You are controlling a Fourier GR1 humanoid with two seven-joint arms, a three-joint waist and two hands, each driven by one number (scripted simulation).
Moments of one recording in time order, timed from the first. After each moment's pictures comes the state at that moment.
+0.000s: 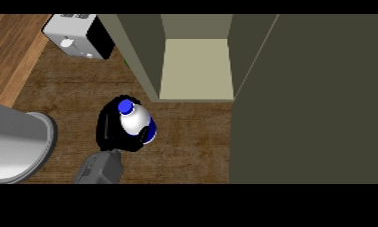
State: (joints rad) left arm -0.23 0.01 0.00 -0.93 0.37 -0.15 -0.73; right arm 1.11 -0.07 -0.08 -2.46 -0.15 0.58 -0.45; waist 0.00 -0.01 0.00
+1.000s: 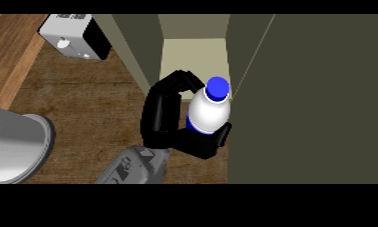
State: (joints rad) left arm -0.38 0.00 -0.54 -1.53 0.40 0.55 -0.27; right arm 1.03 -0.07 -0.09 -2.44 -0.17 0.57 -0.39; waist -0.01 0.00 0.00
